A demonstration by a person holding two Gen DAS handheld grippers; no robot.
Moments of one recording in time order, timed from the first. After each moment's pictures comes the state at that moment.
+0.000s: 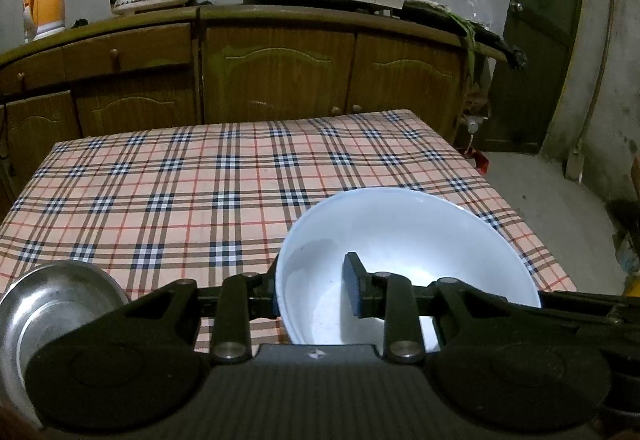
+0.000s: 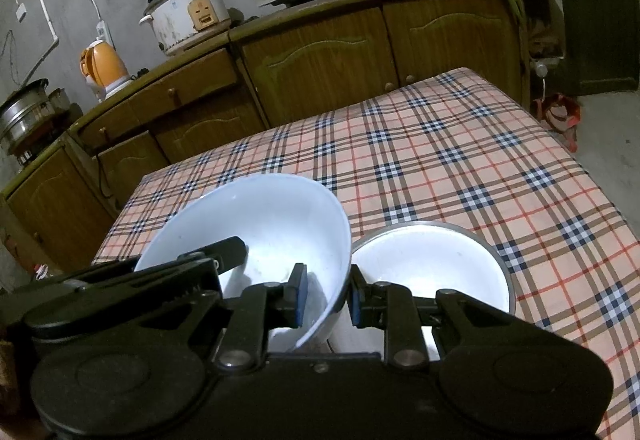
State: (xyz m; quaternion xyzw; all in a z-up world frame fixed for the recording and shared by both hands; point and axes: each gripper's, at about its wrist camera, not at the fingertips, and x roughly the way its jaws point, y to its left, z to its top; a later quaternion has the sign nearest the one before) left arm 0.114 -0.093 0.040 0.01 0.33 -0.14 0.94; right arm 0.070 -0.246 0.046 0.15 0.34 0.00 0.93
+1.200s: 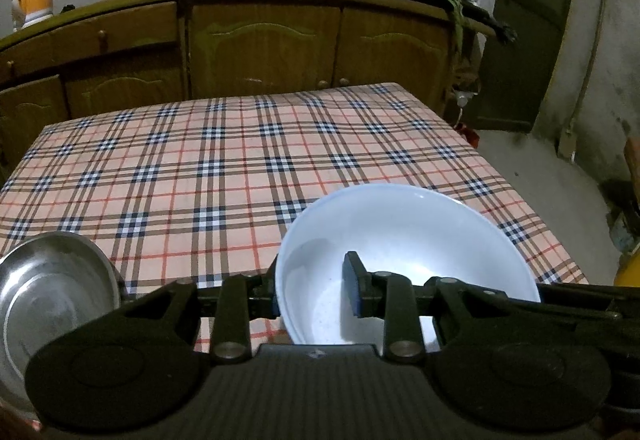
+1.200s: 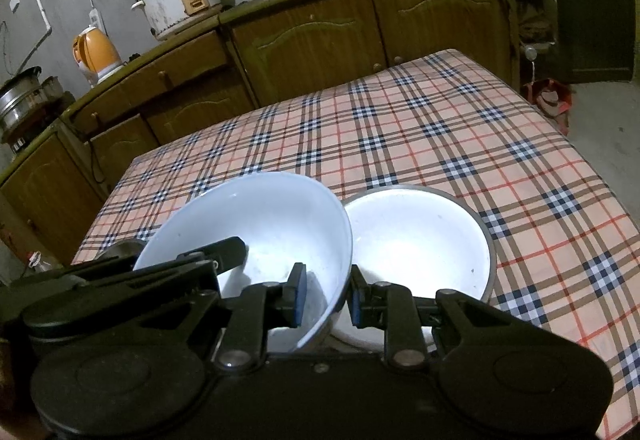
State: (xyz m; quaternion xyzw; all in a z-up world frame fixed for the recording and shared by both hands) left arm 0.100 -0.101 0.022 0.01 0.35 -0.15 0.92; right arm 0.050 -0.251 0.030 0.15 0.36 -0.01 0.92
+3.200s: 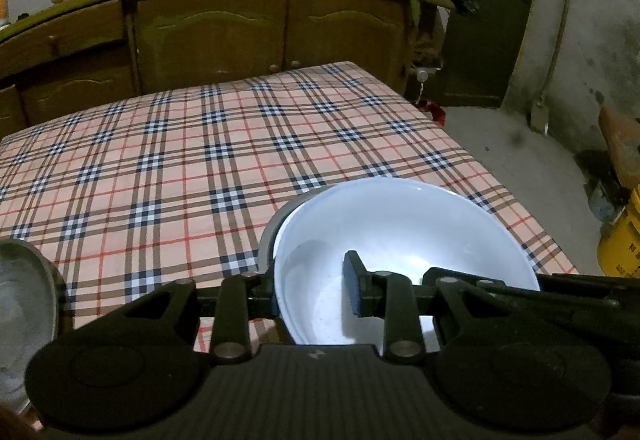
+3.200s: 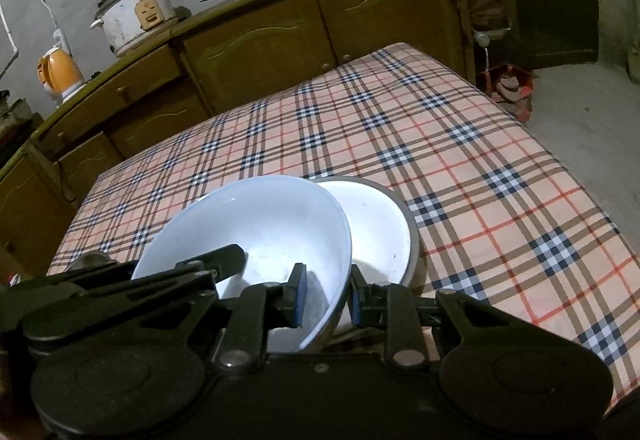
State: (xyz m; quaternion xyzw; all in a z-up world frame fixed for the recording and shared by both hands) left arm 0.100 -0.146 0.003 0.04 0.36 -0.20 0.91; right arm 0.030 -0.293 0.016 0.17 0.36 -0.06 0.92
